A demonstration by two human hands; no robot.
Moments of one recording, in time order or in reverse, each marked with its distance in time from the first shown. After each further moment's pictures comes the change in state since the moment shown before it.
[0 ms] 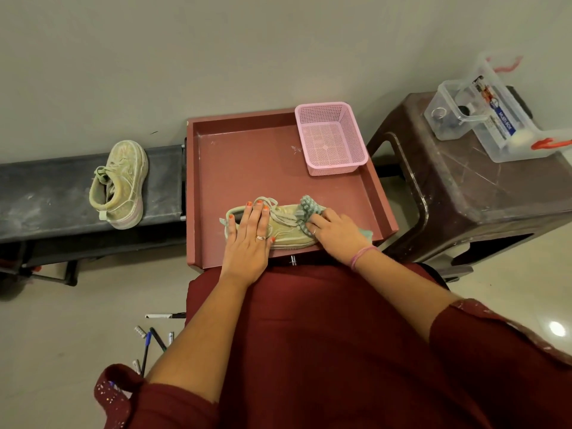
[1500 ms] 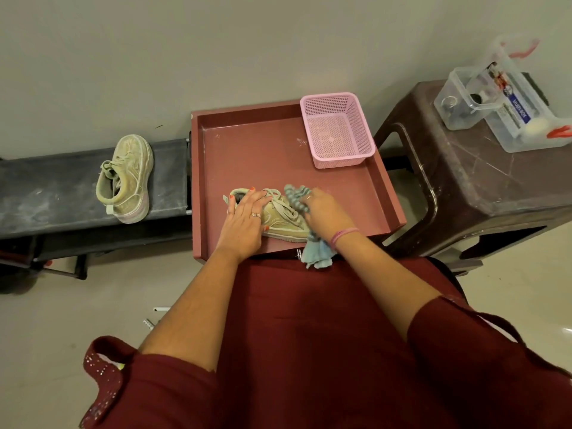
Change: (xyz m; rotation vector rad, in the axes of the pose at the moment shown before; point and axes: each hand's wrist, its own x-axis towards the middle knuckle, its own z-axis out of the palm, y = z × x) left_hand 0.026 -0.025 -0.019 -0.221 -0.065 0.040; right_hand 0.045 -0.025 -0.027 0.482 -0.061 0.335
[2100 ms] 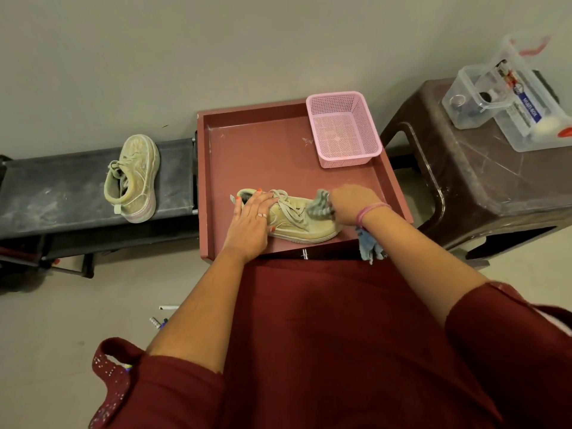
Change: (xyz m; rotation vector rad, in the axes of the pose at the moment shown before) left_hand -0.001 -0.002 0.001 -0.035 -0.008 -0.011; right_hand 0.003 0.012 -0.055 -0.345 -0.299 -0.014
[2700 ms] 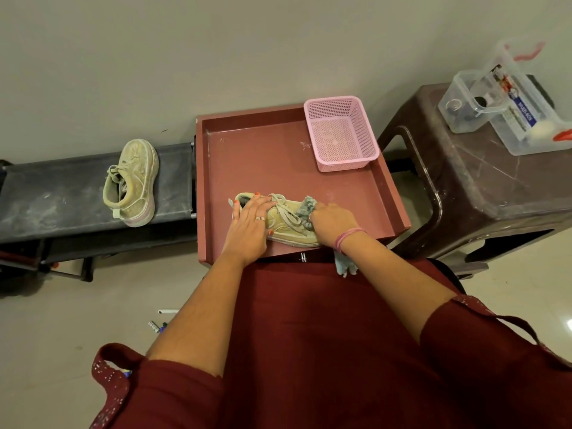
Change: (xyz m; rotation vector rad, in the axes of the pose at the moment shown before) left_hand 0.001 0.007 -0.004 0.017 -0.007 -0.020; right_hand 0.000 -0.032 0.034 0.030 0.060 0.026
